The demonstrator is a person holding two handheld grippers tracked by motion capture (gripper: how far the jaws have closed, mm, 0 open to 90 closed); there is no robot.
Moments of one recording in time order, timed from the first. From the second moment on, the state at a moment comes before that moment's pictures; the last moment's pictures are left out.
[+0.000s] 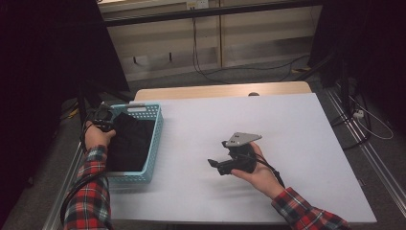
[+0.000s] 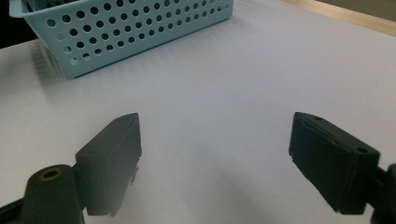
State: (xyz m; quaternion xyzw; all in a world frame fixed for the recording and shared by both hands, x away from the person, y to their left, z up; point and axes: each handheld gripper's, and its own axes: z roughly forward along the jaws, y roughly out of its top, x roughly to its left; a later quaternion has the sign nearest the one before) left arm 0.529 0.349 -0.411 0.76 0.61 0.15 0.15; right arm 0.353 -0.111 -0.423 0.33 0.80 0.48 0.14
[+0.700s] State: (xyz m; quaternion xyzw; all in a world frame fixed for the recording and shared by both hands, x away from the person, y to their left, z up) left arm 0.519 0.297 -0.398 0.80 0.56 0.11 0.19; right arm 0.350 -0.110 -0.423 0.33 0.80 0.48 0.14
